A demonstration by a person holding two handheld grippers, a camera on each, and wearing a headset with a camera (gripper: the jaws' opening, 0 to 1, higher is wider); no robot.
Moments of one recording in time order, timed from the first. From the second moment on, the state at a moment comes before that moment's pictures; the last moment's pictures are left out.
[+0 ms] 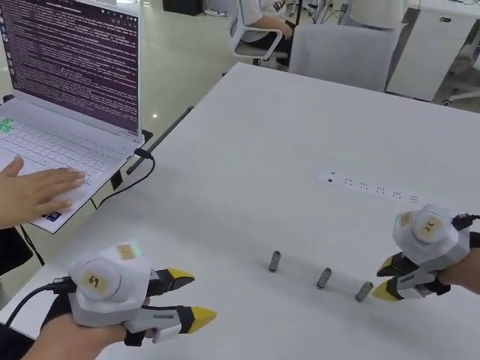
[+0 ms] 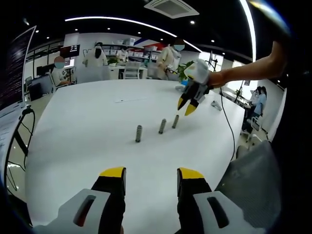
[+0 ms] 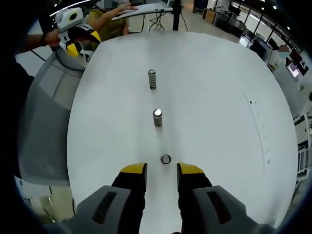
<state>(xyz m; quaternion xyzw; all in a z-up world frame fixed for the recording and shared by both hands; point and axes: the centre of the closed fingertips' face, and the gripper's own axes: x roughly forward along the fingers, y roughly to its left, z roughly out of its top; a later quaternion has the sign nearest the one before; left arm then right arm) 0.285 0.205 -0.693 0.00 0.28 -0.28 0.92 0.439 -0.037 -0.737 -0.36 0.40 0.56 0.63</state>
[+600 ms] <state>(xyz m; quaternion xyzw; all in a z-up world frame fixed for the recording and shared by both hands) 0.289 0.201 -0.689 0.00 0.27 -0.29 0.92 0.417 -0.060 -0.719 -0.24 0.39 0.51 0.73</state>
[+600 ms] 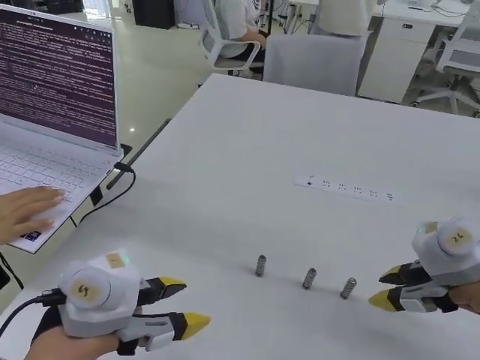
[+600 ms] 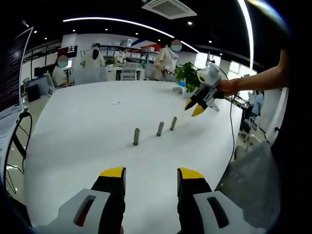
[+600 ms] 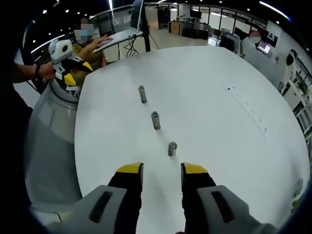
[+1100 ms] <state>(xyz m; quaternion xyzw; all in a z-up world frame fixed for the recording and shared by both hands) 0.298 0.204 -0.679 -0.01 0.26 -0.30 0.92 0.392 -0.072 -0.693 -0.11 0.35 0.47 0.80</state>
